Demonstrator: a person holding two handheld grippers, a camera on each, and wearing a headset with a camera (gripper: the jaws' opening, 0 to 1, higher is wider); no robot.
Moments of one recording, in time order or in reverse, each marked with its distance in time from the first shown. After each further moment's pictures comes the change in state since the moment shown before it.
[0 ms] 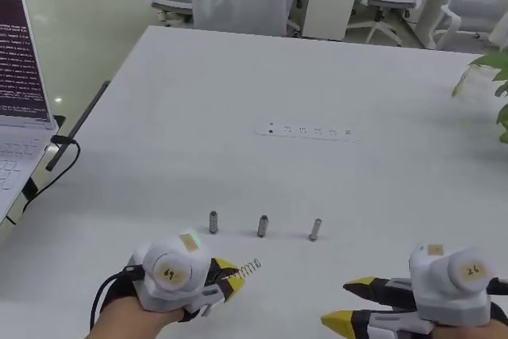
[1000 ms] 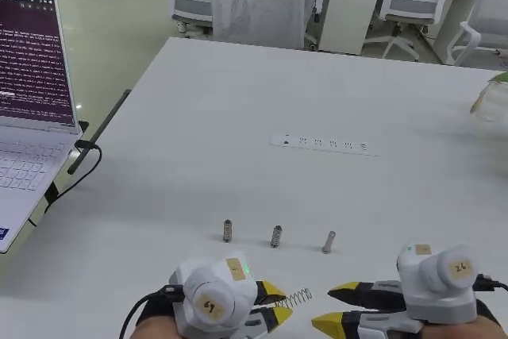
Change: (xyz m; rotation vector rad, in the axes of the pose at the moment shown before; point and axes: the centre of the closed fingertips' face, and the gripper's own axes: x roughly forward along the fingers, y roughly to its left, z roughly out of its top) left arm 0.000 -0.060 0.031 0.120 -0.045 -0.119; right arm 0.021 0.022 0.016 -0.043 0.007 0.112
